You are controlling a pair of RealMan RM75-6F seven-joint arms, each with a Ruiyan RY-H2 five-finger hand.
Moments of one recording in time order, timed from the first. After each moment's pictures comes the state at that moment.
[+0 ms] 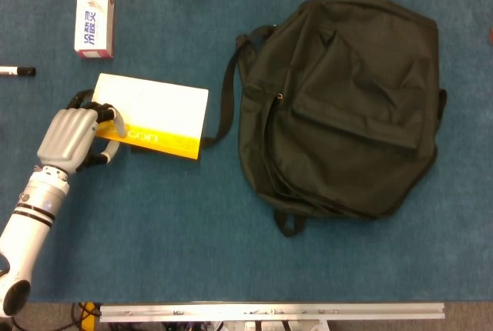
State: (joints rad) left arm -0.40 -1.48 -0.04 -1.30 1.42 1.09 -0.22; right arm 0.06 -0.88 -0.01 -1.75 -1.55 1.41 0.26
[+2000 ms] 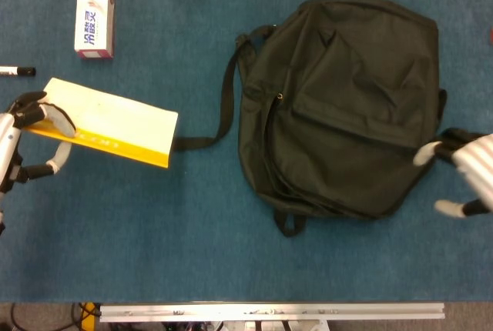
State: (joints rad) left arm -0.25 -1.11 -0.01 -1.69 1.56 1.35 -0.61; right arm 0.31 -0.91 -0.02 -2.02 -1.65 1.03 -0.11
